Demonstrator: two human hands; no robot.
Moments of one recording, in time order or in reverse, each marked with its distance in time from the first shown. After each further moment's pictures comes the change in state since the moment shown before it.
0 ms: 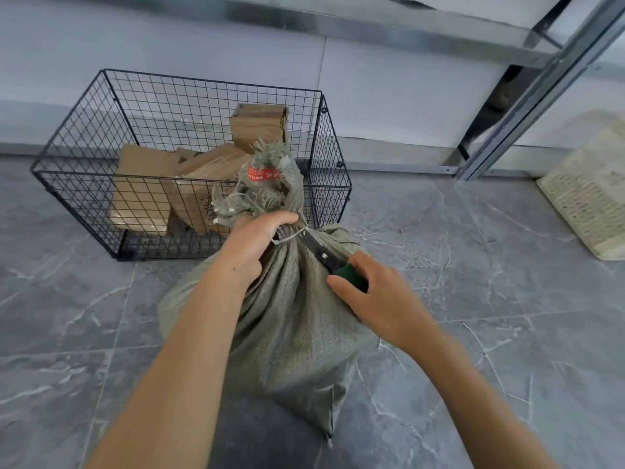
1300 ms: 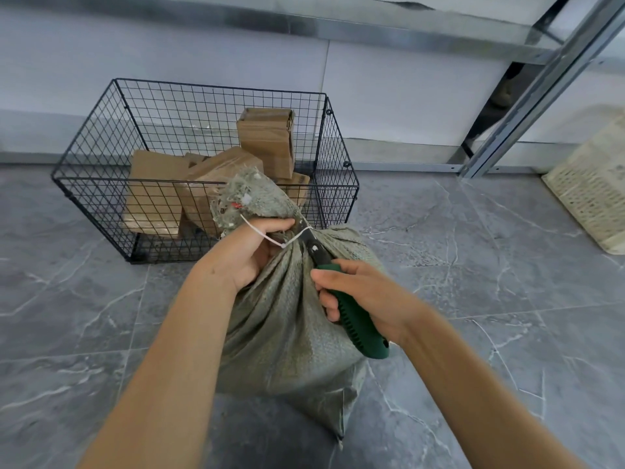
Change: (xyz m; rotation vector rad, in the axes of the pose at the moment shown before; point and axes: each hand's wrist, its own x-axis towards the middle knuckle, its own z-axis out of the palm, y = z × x) left_hand -0.014 0.001 -0.024 -0.042 -0.297 -0.054; right_hand 0.004 -0.031 0.012 0.969 -0.448 0.185
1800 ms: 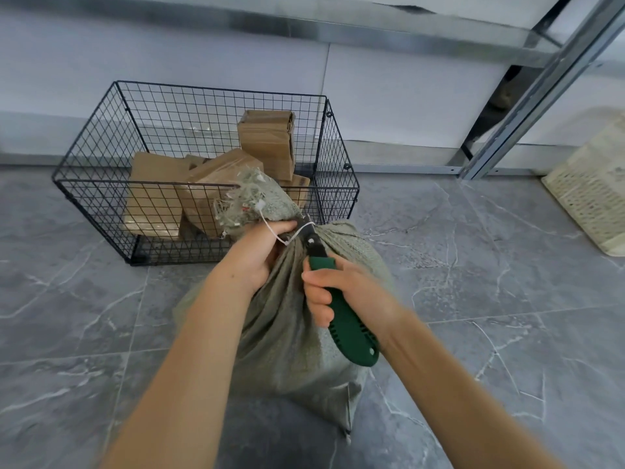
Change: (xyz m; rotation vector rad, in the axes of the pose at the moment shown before) left_hand 0.009 -0.005 0.010 -0.058 0.135 0.014; right_hand 0.010 0.000 0.018 0.311 -0.094 -0.079
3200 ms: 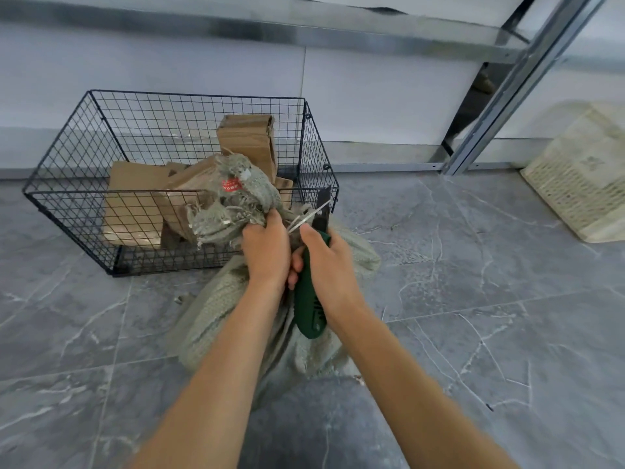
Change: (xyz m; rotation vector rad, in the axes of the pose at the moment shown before) left_hand 0.001 -0.022 0.049 0.152 0.464 0.354; right_hand 0.013 -0.005 0.016 -0.128 0.530 -0.273
